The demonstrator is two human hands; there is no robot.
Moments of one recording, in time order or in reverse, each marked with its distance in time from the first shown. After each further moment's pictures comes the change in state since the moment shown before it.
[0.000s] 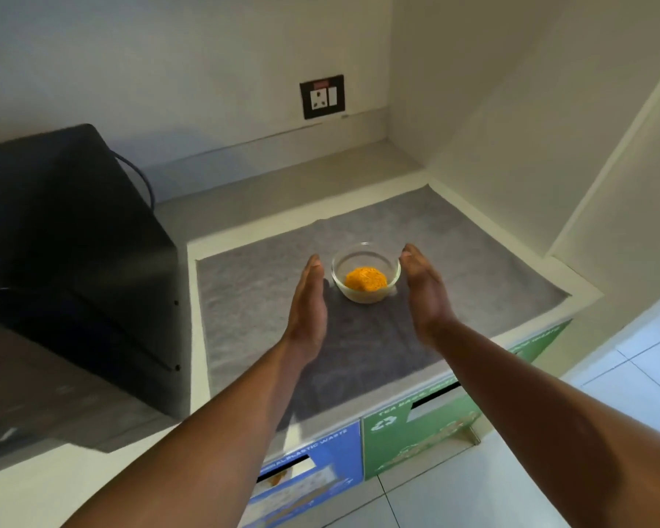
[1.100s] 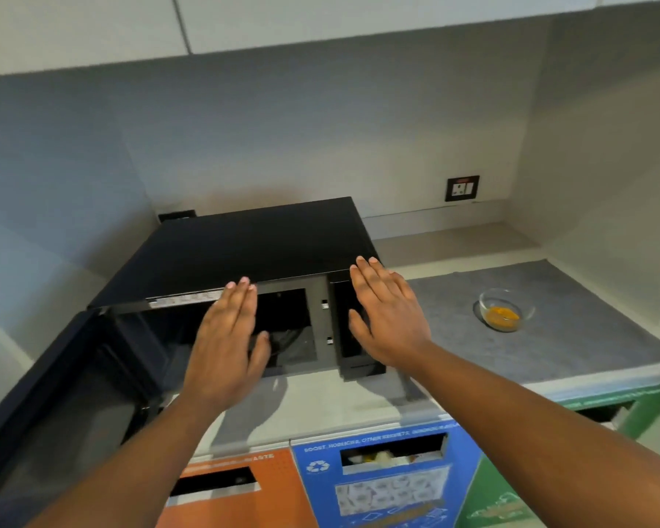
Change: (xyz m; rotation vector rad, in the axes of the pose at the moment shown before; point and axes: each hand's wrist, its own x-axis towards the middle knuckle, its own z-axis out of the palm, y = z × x) left_hand -0.268 0.162 -0.412 1.442 0.388 0.679; right_hand -0.253 -0.124 0.277 -1.178 -0.290 -1.014
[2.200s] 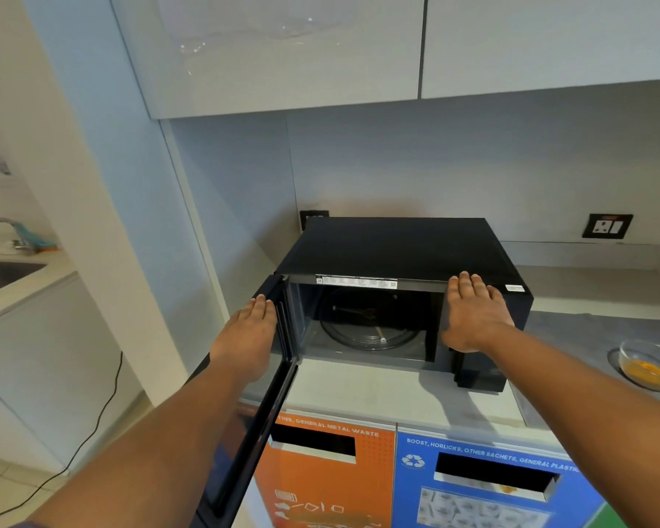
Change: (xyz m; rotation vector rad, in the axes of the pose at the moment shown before) left_hand -0.102 -0.129 -0.130 0.402 -0.444 -0.372; right_hand 0.054 -0.096 -0.015 -0.273 -0.491 0.121
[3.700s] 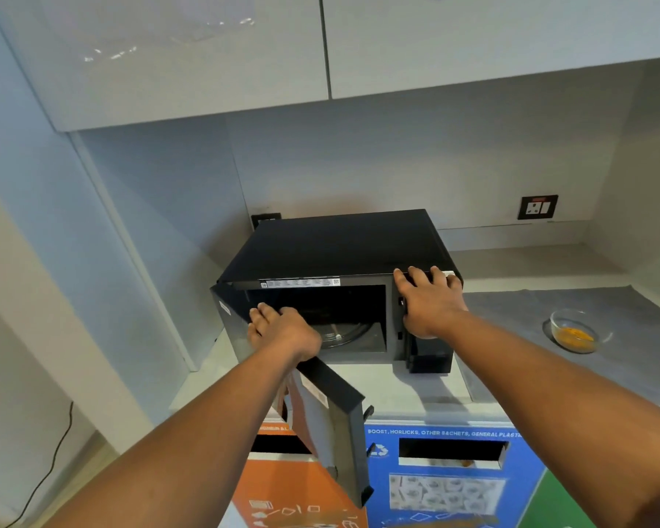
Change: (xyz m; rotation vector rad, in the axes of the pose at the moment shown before) left_hand 0.028 0.162 -0.054 -0.455 -0.289 -0.395; right_hand -0.010 0.033 -0.002 0.081 0.004 -0.001
